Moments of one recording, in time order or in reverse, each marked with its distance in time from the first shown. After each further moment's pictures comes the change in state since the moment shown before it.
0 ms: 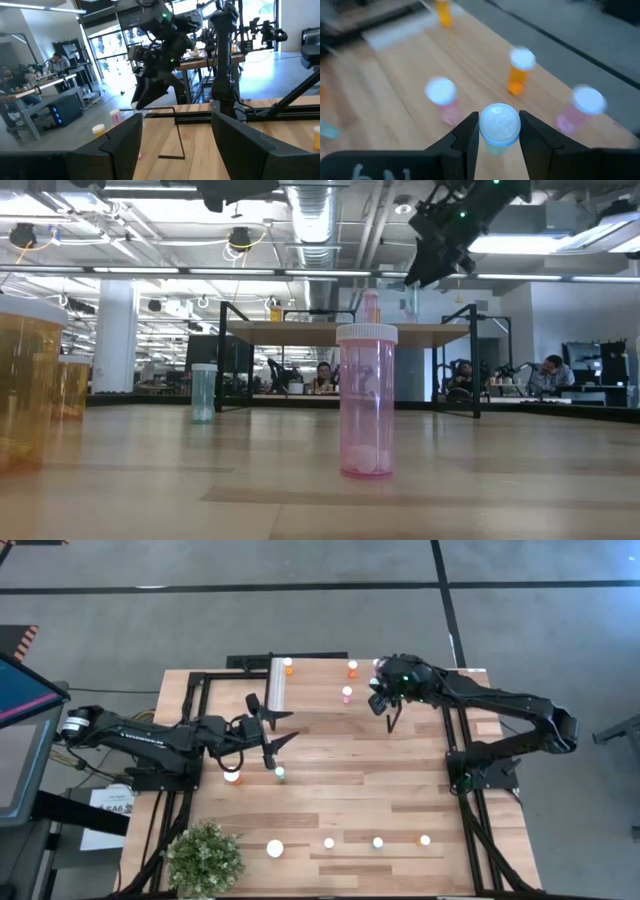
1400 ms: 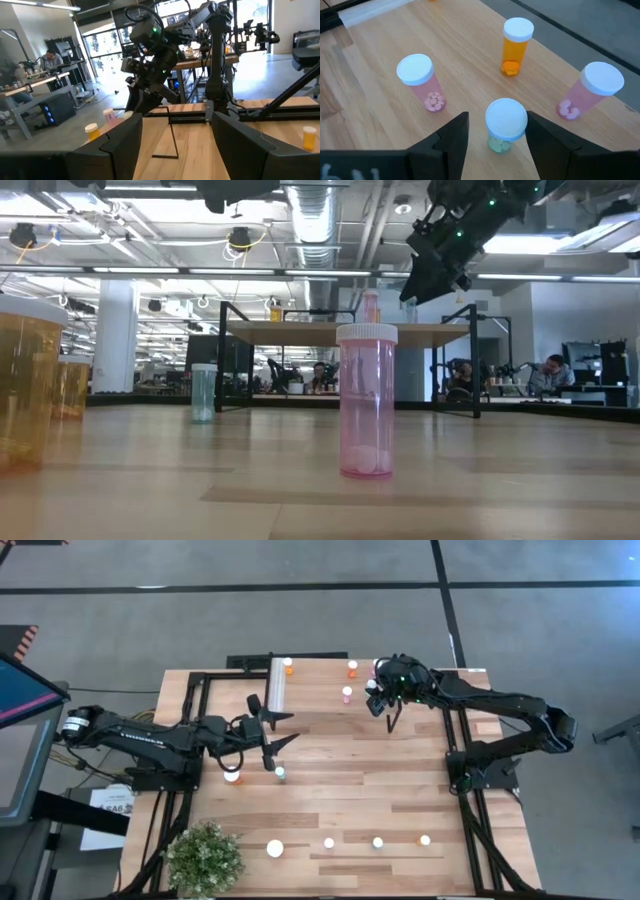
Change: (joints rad) left arm 0.000 0.000 0.001 -0.018 0.027 -0.027; right arm -0.045 0.037 -0.073 0.090 -0.064 -0.004
